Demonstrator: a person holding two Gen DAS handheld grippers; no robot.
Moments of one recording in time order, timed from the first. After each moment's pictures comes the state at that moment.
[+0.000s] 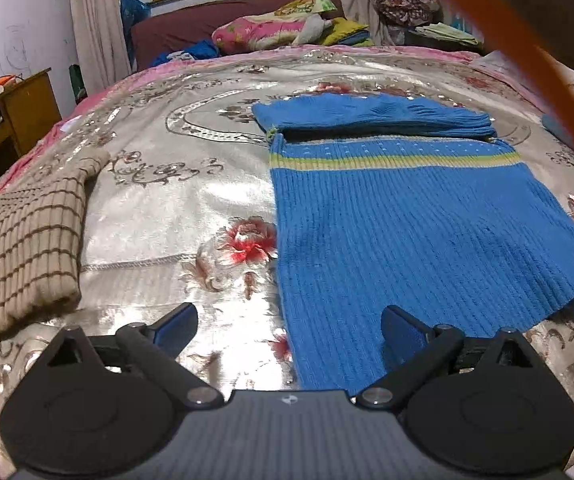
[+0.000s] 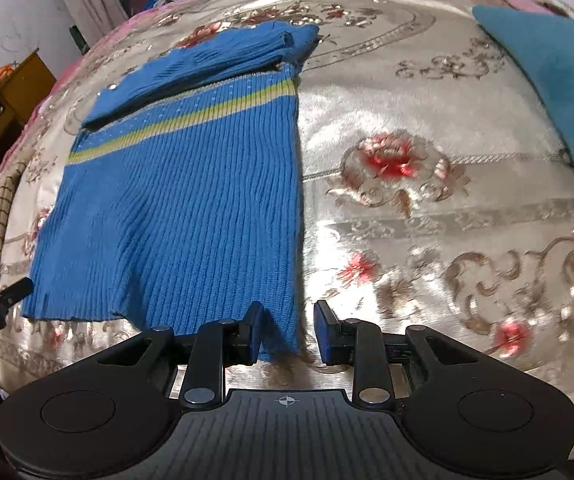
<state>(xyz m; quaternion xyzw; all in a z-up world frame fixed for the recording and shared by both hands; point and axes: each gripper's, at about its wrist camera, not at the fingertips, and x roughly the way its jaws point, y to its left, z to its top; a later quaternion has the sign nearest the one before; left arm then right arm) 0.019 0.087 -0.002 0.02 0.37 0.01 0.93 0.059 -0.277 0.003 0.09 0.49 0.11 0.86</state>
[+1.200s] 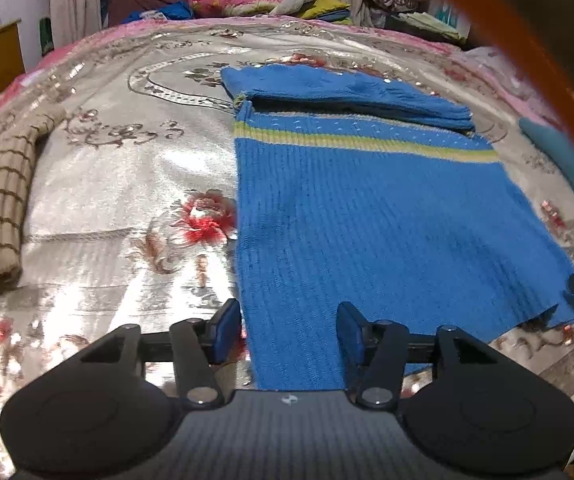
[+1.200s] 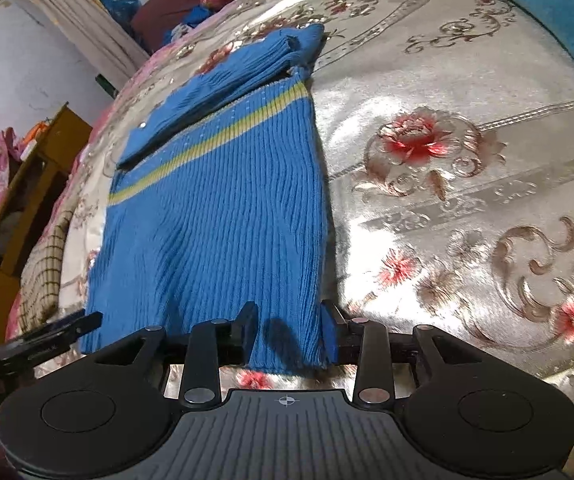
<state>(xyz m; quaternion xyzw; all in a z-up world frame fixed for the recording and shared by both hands) 0.041 0.097 -0.011 -0.05 0.42 -0.05 0.91 0.067 -0.295 -0.012 0.21 0.47 0.17 0.84</state>
